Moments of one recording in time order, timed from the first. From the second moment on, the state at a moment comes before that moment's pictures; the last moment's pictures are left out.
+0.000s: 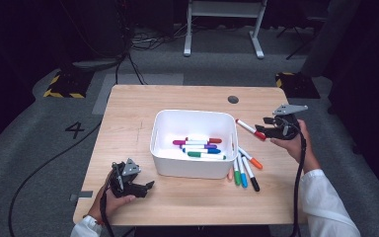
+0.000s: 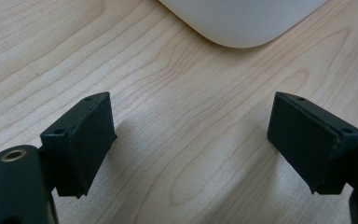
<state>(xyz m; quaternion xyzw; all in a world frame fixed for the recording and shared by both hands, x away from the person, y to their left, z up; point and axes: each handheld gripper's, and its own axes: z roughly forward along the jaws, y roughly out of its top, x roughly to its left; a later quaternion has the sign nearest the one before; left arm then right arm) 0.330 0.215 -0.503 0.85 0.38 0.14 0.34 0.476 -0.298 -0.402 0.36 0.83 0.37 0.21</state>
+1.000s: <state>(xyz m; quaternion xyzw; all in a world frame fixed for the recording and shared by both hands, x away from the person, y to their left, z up) 0.328 0.215 -0.503 0.85 0.38 0.14 0.34 0.527 -0.337 -0.487 0.46 0.81 0.31 0.19</state>
